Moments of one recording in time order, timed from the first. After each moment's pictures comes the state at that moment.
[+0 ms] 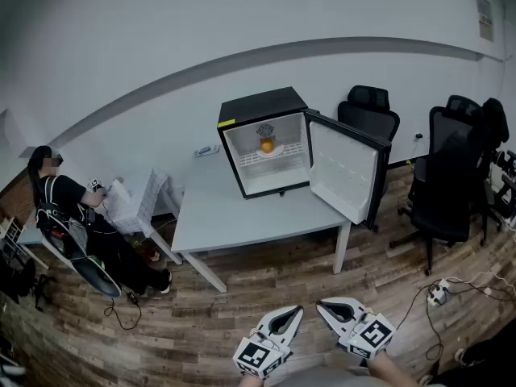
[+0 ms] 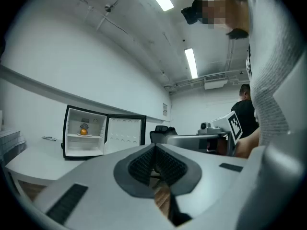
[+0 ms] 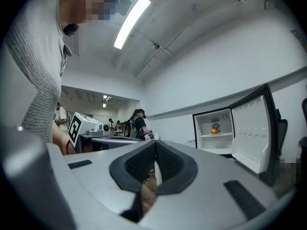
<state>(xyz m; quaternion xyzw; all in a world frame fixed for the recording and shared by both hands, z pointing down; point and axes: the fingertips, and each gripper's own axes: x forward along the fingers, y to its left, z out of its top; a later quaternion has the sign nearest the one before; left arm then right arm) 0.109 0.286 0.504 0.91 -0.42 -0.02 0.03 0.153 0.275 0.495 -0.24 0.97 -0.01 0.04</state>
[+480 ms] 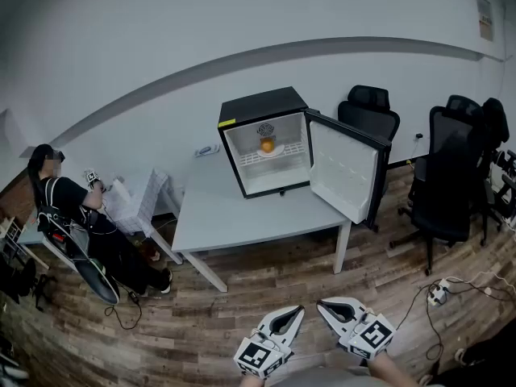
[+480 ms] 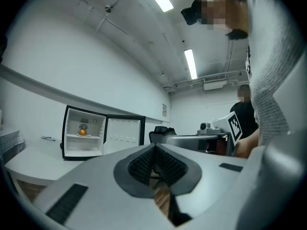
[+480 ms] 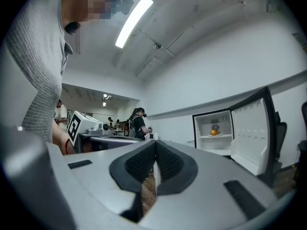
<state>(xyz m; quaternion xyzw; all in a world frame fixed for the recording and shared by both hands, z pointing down) 0.112 0.291 0.504 0.91 -0.42 -0.02 0.03 0.154 0.280 0.495 -0.25 0.97 -0.01 0.03</state>
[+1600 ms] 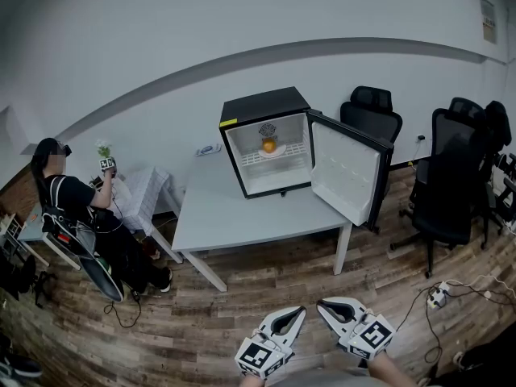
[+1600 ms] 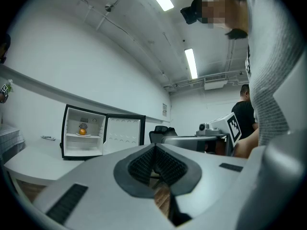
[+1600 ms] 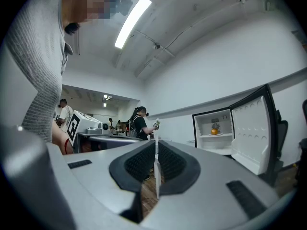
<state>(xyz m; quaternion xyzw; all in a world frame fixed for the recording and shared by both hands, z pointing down) 0.117 0.282 0.504 0.91 -0.41 -0.02 0.02 0.155 0.269 0.498 -0.24 0.97 -0.01 0.04</state>
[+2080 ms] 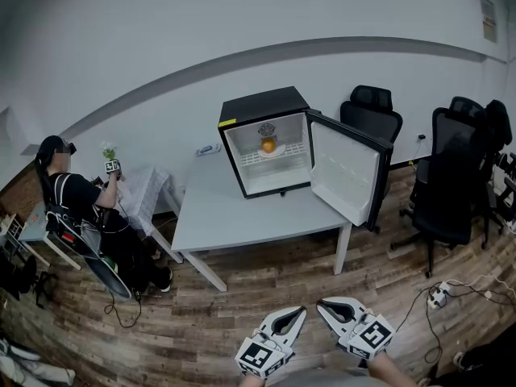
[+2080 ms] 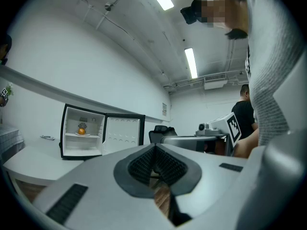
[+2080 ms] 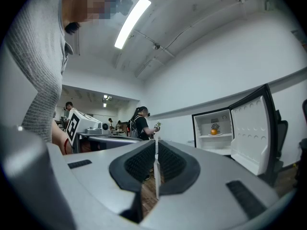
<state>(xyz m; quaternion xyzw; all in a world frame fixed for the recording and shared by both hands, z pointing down) 0.123 0.278 0.508 0.91 -0.41 -0.02 0.03 0.159 0.265 0.500 -0.24 0.97 -0.01 0.04</state>
